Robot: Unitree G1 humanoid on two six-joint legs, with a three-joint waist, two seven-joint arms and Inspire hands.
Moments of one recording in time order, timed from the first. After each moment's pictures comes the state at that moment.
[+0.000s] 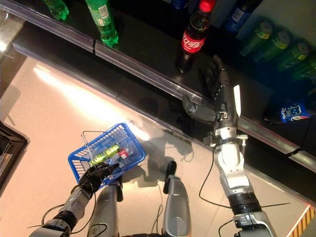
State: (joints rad) left arm -0.30 0.25 -0.11 1.08 -0.83 -0.15 -0.10; right arm -0.35 -0.54 0.07 0.17 0.34 -0.44 -0.18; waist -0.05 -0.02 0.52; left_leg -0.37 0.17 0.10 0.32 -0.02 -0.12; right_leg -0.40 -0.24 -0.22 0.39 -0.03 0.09
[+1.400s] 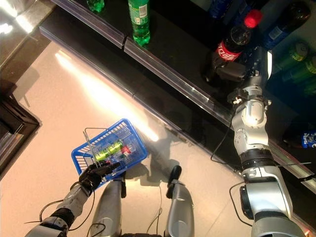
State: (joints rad) left arm -0.32 0.29 -0.16 1.04 -0.82 -0.10 -0.10; right arm -0.82 -0.67 0.13 0.62 0.64 -0.30 -0.13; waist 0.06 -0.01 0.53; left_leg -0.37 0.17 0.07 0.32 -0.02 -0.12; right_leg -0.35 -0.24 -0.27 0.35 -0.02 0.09
